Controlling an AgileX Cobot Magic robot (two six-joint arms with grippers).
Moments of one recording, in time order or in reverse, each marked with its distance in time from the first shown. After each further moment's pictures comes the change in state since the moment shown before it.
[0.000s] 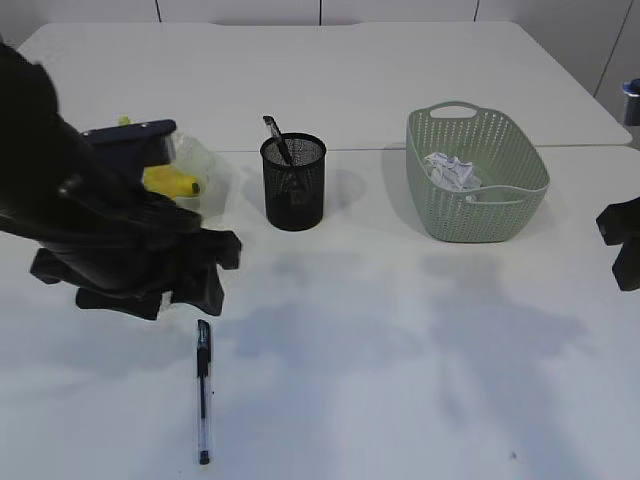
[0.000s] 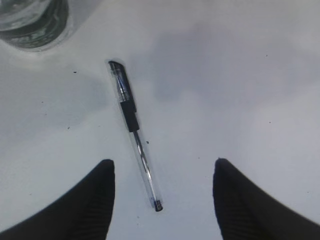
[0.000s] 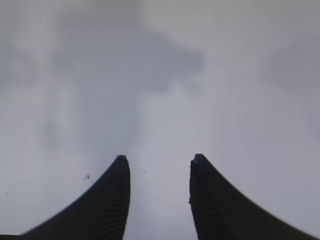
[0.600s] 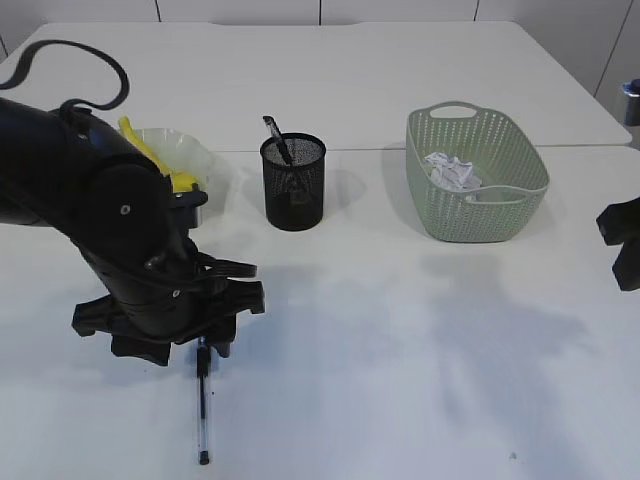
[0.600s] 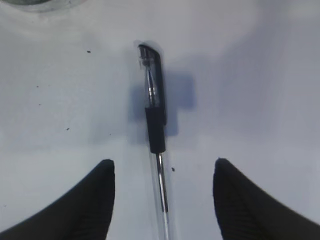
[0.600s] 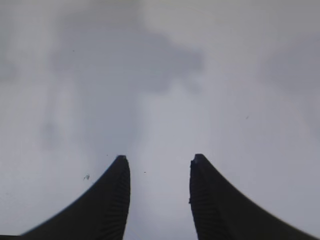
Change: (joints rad) left arm -0.039 0.240 -0.027 0.163 -0.039 -0.324; right arm 0.000 0.000 0.000 -0.002 0.000 0.000
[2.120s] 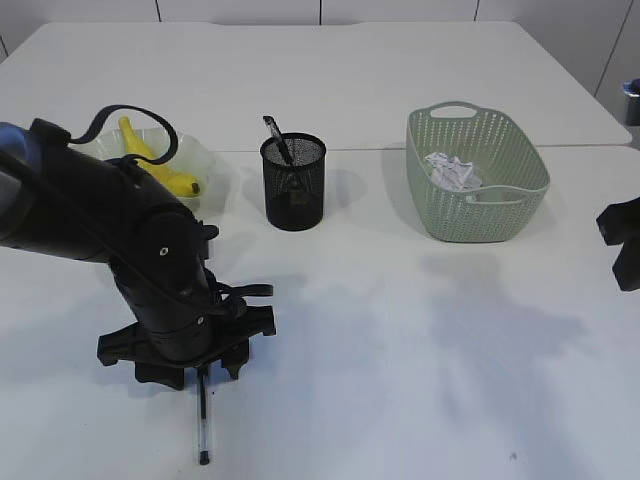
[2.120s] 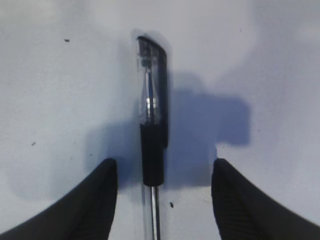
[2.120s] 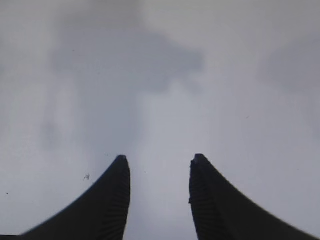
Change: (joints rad) left arm 0.000 0.136 -0.005 0.008 -0.084 -0.094; right arm 0.000 0.000 0.000 0.000 0.000 0.002
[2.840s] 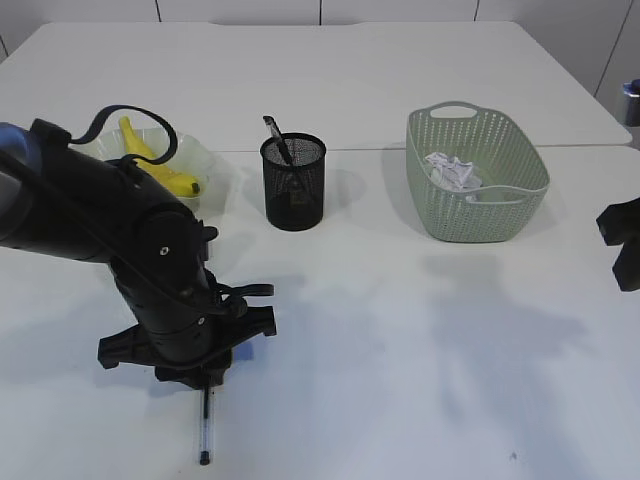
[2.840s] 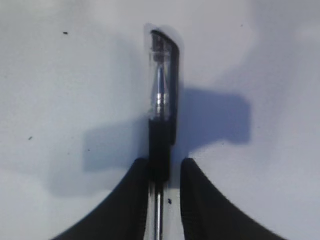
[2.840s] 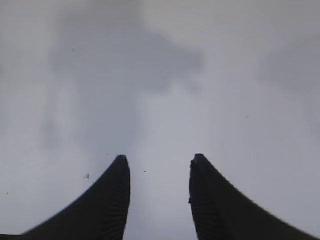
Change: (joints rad) left arm 0.000 0.001 0.000 -0.014 0.002 -0.001; right arm 0.000 0.000 0.000 0.000 0.002 0.000
